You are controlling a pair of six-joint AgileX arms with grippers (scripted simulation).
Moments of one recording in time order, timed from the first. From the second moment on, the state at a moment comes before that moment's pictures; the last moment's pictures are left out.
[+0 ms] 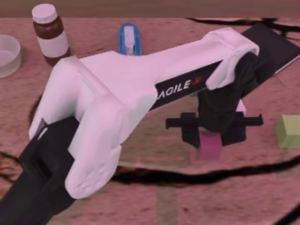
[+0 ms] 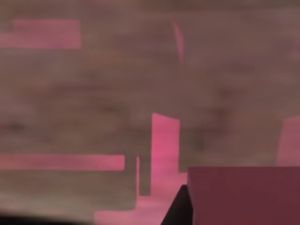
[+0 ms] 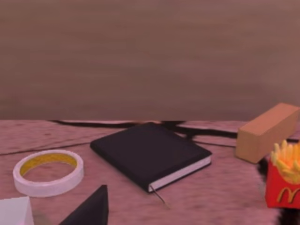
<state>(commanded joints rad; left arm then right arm) -0.92 2.50 2.22 -1.26 -0.02 -0.90 0.00 0.00 0.00 0.00 0.00 0.00</state>
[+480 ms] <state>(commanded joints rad) -0.92 2.50 2.15 -1.20 -0.02 -0.90 0.00 0.00 0.00 0.00 0.00 0.00</state>
